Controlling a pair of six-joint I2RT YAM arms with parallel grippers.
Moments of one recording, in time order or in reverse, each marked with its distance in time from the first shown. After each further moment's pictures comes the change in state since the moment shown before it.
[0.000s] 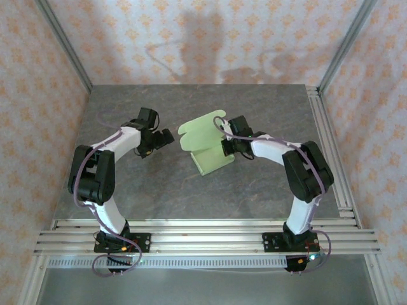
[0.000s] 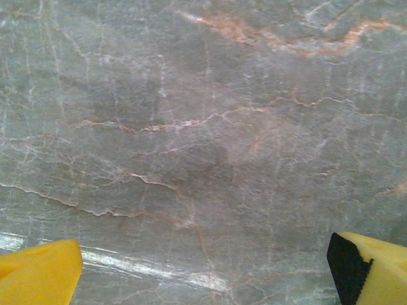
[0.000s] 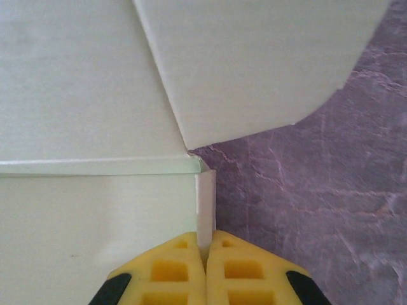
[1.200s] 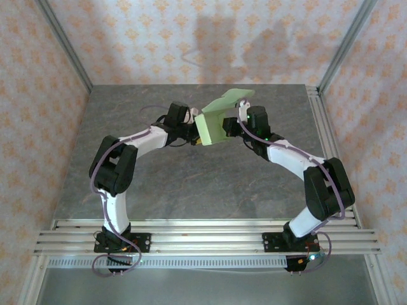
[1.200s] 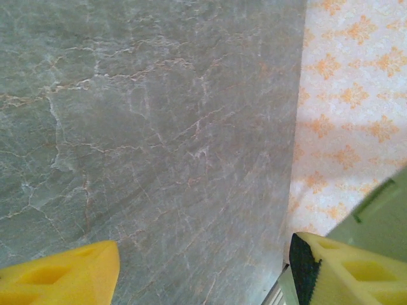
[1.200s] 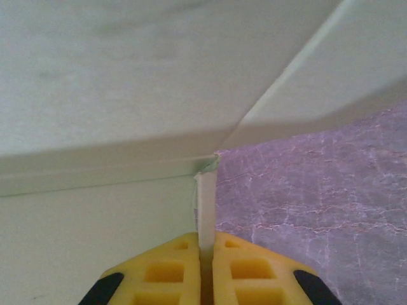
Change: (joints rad) left arm -0.247 0.188 0.151 0.493 0.518 -0.242; right arm -0.057 -0.212 -0.108 0.397 -0.179 0.299
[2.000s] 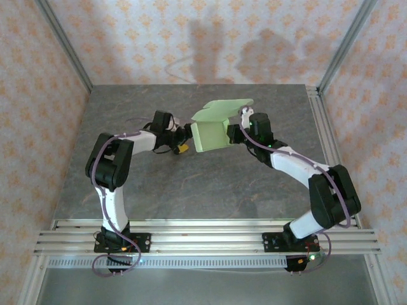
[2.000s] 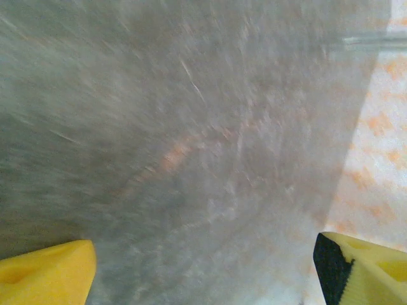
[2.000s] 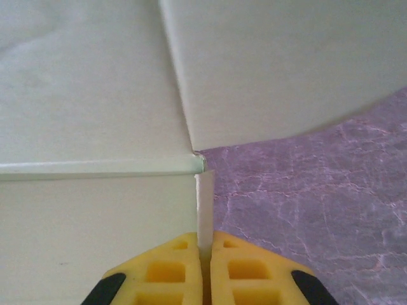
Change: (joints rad) left arm 0.163 0.011 -0.166 0.036 -0.038 0.002; right arm -0.010 -0.088 -0.106 -0.031 0.049 -0.019
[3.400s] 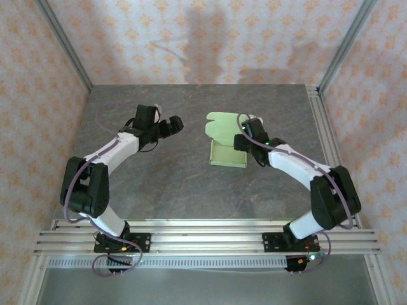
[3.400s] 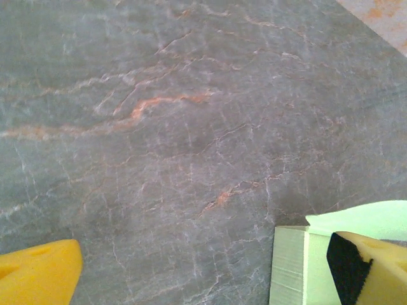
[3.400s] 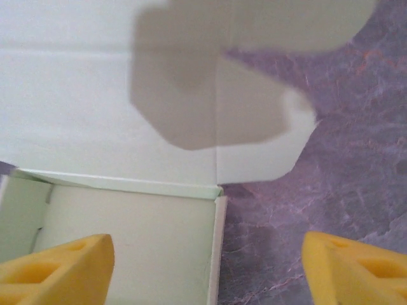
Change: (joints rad) left arm 0.023 -0.342 -0.044 -0.201 -0.363 0.346; right arm 0.022 -0.031 0.072 -0.465 0.425 0.021
